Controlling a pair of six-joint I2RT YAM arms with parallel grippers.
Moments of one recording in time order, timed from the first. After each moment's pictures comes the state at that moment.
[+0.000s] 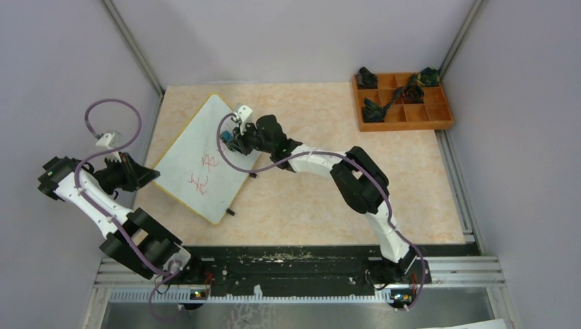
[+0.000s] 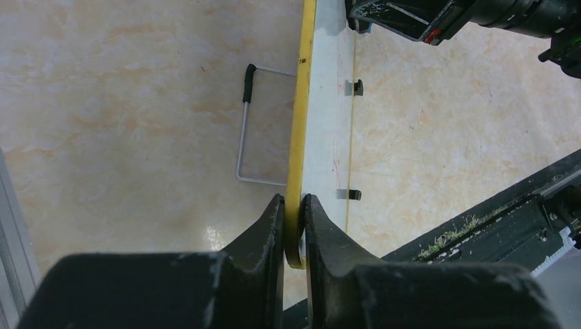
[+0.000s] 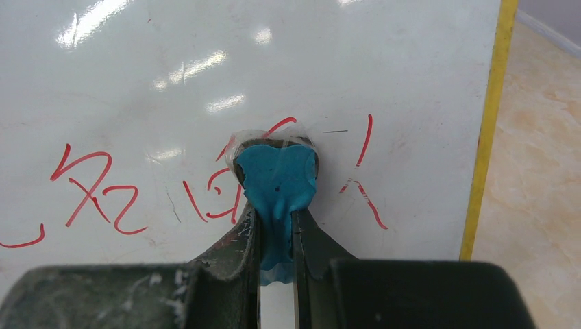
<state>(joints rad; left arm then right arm) 0.94 1.31 1.29 -1.44 1.08 1.04 0.86 2.20 1.61 0.42 -0.29 0.04</state>
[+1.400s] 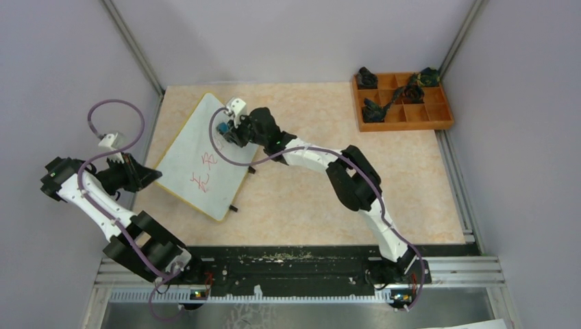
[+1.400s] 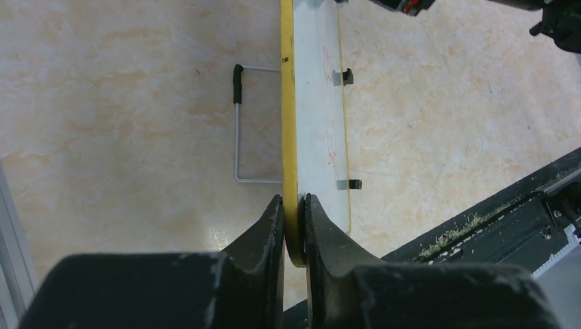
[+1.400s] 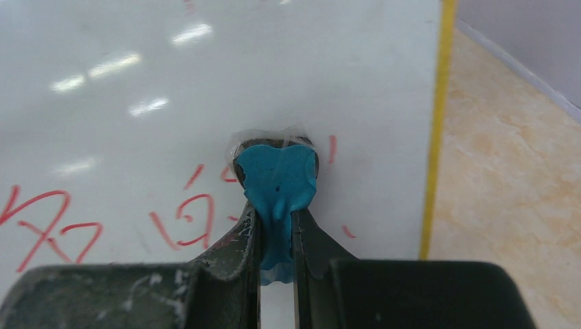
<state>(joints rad) 0.93 1.28 1.28 -1.44 1.08 1.05 0.83 2.30 1.83 0.30 -0.23 -0.04</state>
